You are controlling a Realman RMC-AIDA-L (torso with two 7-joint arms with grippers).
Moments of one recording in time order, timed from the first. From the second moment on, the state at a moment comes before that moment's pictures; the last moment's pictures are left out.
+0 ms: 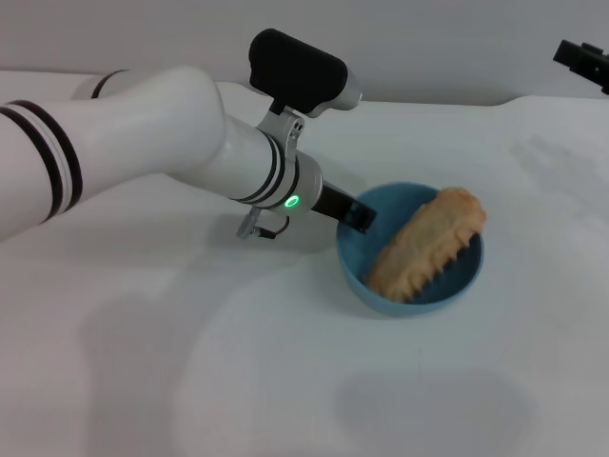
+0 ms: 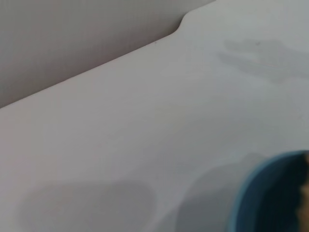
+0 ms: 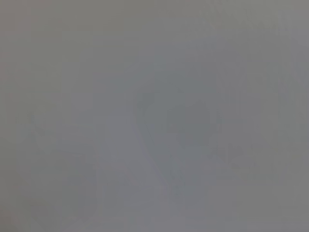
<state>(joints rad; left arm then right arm) -0.89 -2.08 1.98 0.58 2.01 0.57 -2.67 0.47 2.07 -0.81 -0.79 -1.64 -1.10 1.80</state>
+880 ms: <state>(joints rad) -0.76 -2.06 1.83 0.73 2.08 0.28 -2.63 0.44 2.07 -0.80 -0.68 -1.53 -1.06 1.39</state>
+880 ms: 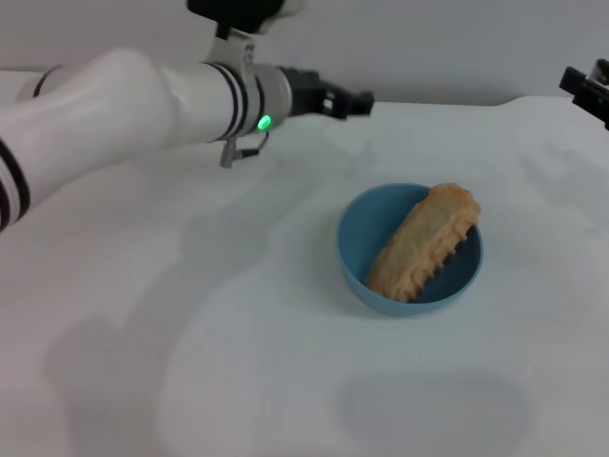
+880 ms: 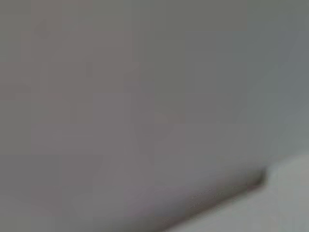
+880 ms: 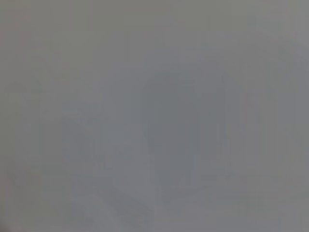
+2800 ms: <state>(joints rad) -0.57 -2.08 2.22 0.61 2.07 -0.59 -2.88 0.42 2.08 -0.76 -0.11 -0.61 -1.19 0.41</state>
